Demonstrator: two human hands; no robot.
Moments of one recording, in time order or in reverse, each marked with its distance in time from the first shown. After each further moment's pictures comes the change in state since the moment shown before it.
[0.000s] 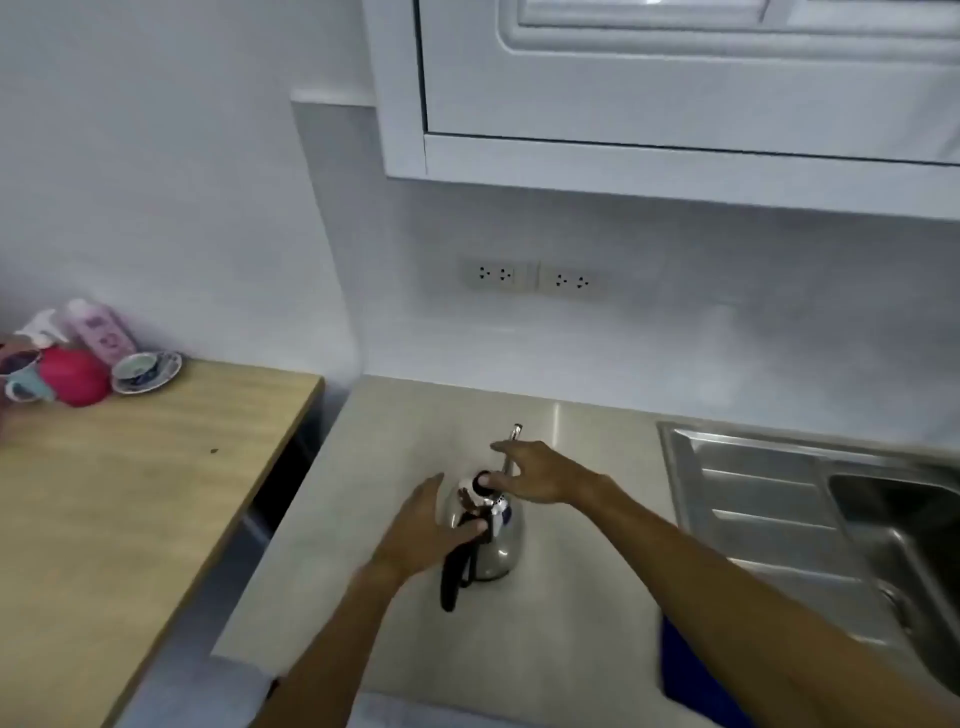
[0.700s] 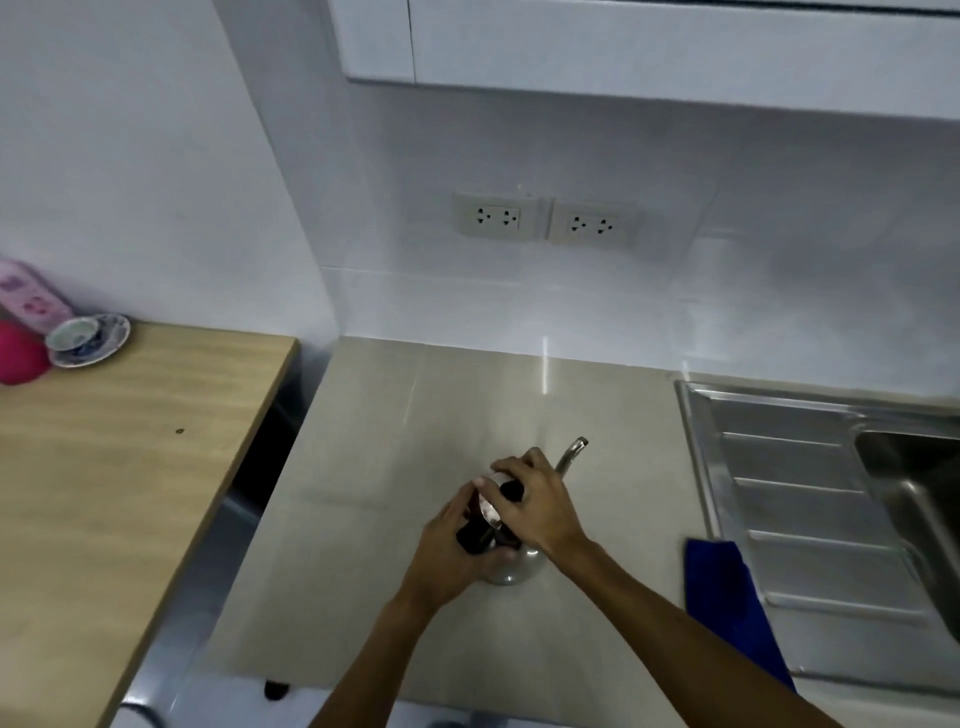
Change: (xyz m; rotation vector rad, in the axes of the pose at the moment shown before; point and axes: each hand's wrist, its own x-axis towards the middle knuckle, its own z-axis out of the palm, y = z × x) left_hand 0.033 -0.034 0.044 -0.223 -0.052 0.124; right_hand 0.032 0.017 0.095 0.185 0.535 0.115
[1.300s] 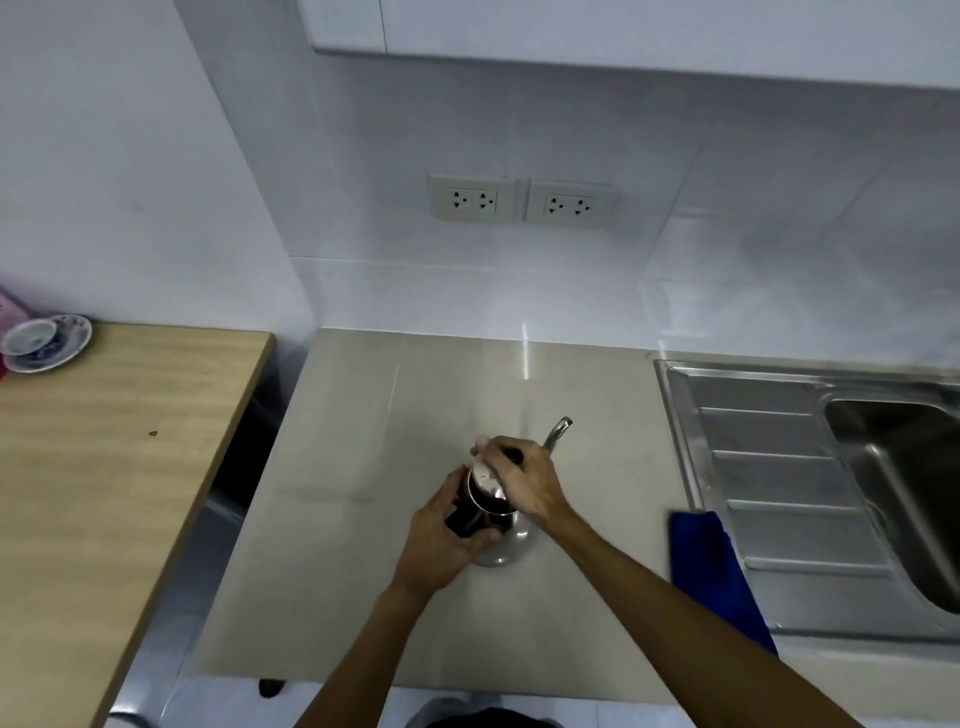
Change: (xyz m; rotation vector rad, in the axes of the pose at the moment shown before) left_hand 0.000 -0.005 -0.001 0.005 0.009 0.057; right_hand 0.008 -0.006 -0.006 0.338 -0.047 0.191
